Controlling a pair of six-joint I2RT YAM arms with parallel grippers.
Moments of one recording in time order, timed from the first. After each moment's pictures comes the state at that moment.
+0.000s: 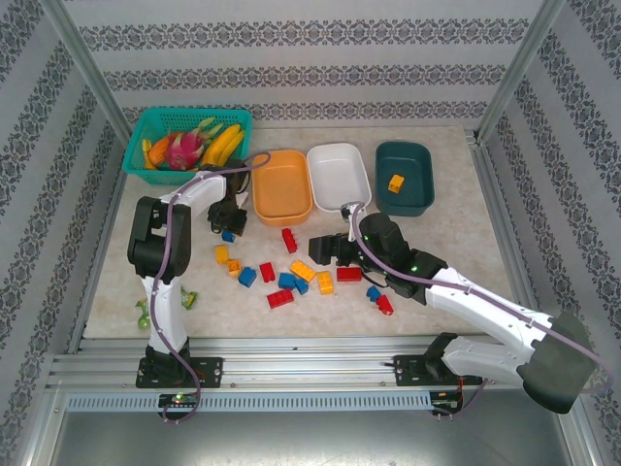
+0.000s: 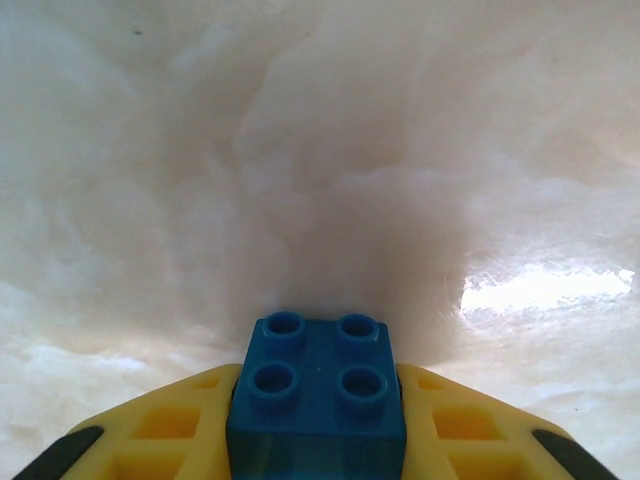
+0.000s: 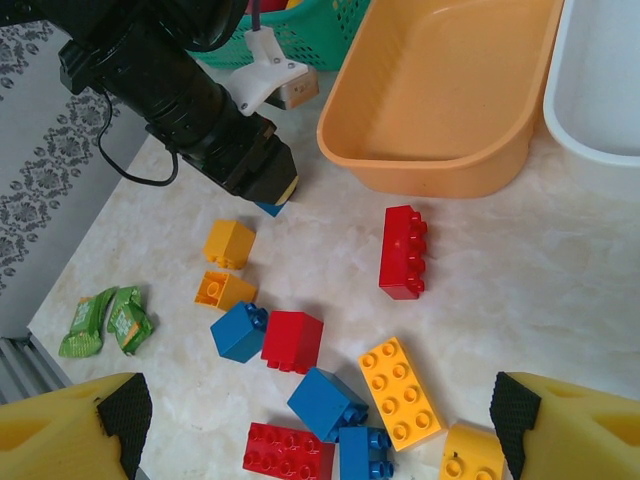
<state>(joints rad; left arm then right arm) -0.20 2.06 1.52 -1.00 -0.09 -0.04 0.76 1.10 0.74 -0.15 -0.10 0.57</state>
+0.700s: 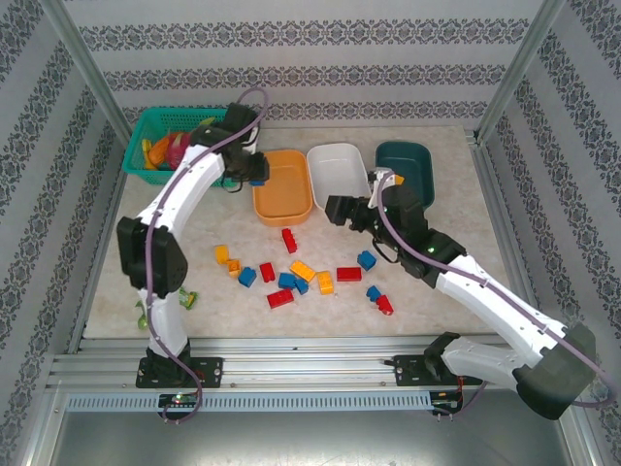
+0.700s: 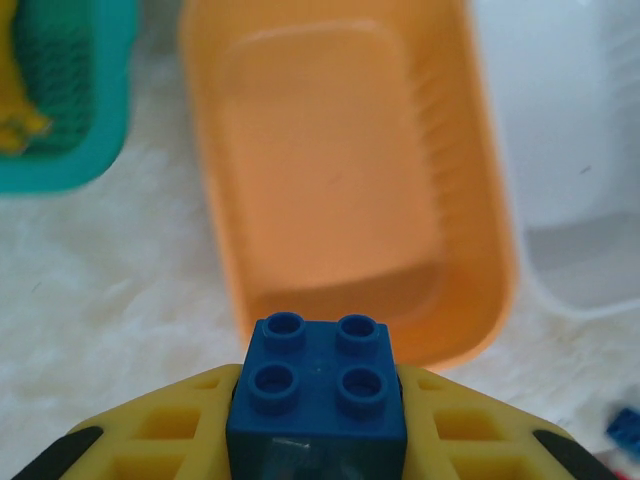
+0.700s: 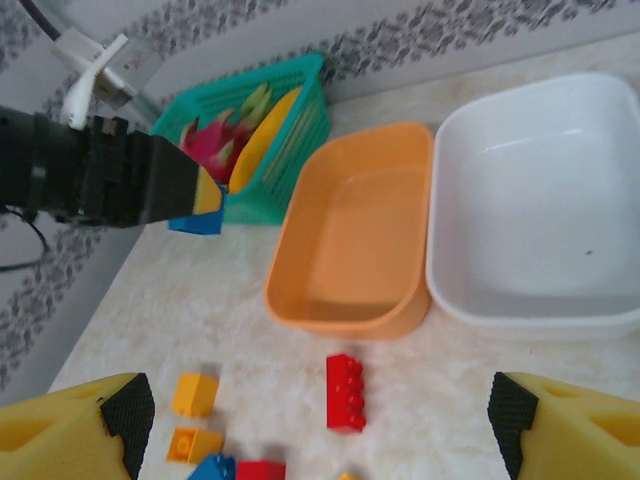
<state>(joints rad) -0.31 1.97 1.98 -1.08 0.06 -0.32 0.61 1.10 0.94 -0.22 0.03 0.59</state>
